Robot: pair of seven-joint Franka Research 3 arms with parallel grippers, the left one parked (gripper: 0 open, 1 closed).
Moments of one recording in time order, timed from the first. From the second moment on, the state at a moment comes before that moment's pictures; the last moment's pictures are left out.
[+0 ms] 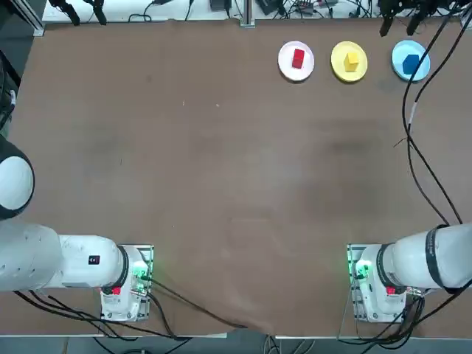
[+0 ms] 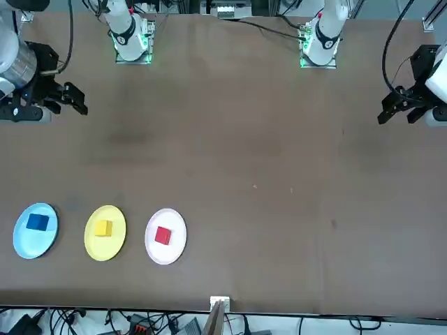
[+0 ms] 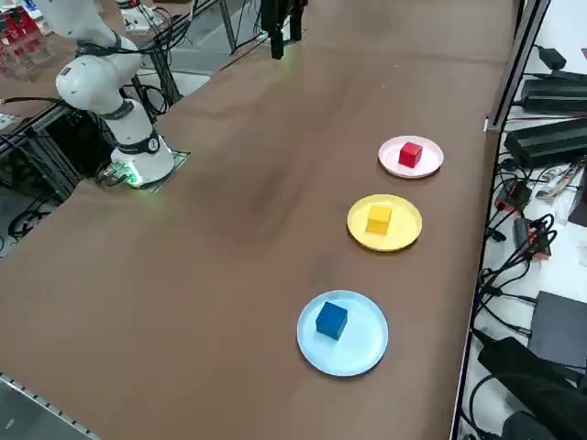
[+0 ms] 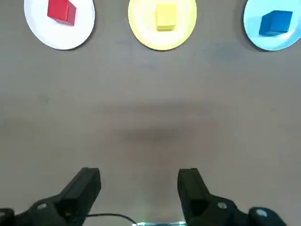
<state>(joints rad) 0.07 -0.01 0.03 -1.64 -0.02 1.55 0.13</state>
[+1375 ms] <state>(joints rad) 0.01 -0.01 0.03 -1.63 -0.02 1.55 0.09</state>
